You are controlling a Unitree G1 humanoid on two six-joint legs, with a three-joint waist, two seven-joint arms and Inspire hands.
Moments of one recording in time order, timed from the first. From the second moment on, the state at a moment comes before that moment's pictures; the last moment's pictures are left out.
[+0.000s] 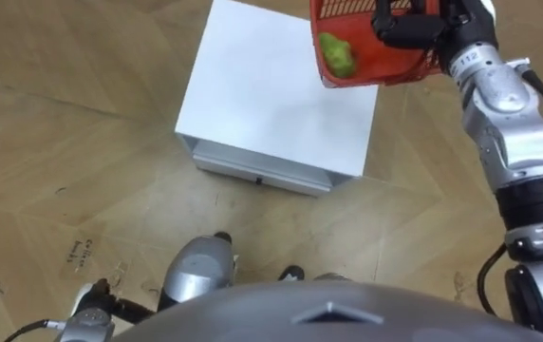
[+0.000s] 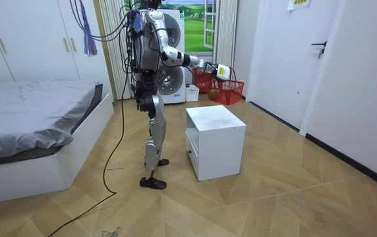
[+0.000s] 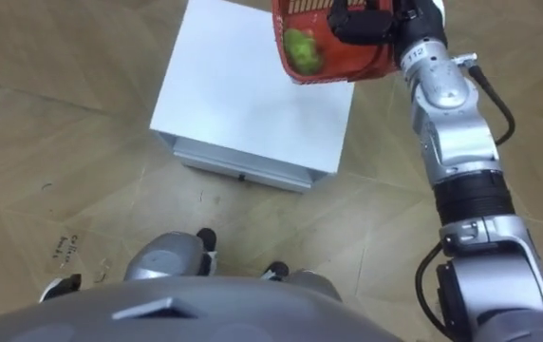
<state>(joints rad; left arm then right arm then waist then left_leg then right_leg) 0.22 0.27 0.07 1.02 0.27 0.19 0.10 -0.27 -0.40 0.13 0.35 0.24 0.14 -0.02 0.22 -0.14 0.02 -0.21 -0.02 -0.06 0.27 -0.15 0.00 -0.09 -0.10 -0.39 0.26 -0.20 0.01</state>
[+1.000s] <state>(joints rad) 0.17 0.30 -0.06 1.04 0.27 0.12 0.01 -0.31 -0.35 0.23 0.63 0.15 0.14 0.05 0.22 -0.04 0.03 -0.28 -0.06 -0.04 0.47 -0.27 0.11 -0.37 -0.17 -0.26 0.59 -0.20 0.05</state>
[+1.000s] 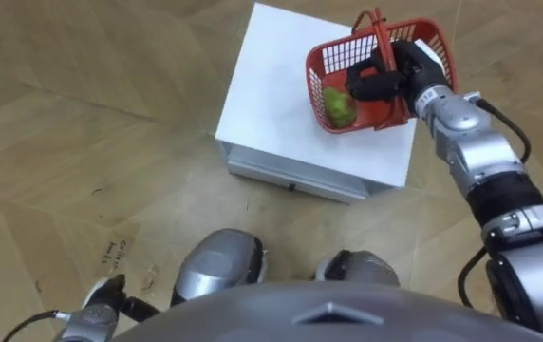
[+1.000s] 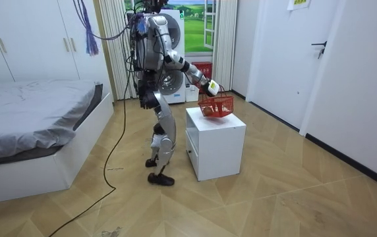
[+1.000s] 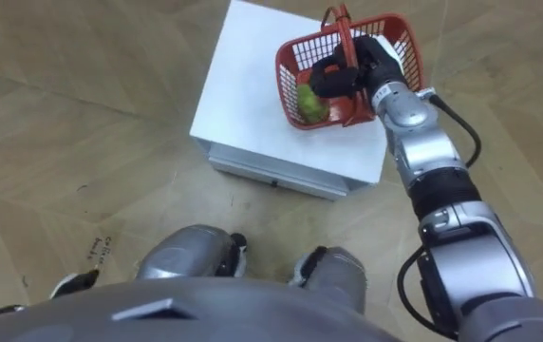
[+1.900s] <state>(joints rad) 0.21 0.28 -0.08 1.04 0.28 0.16 -0.02 -0.33 -0.35 0.23 0.70 0.11 0.12 0.13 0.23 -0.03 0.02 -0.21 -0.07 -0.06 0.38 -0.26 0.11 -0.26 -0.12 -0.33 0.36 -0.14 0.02</state>
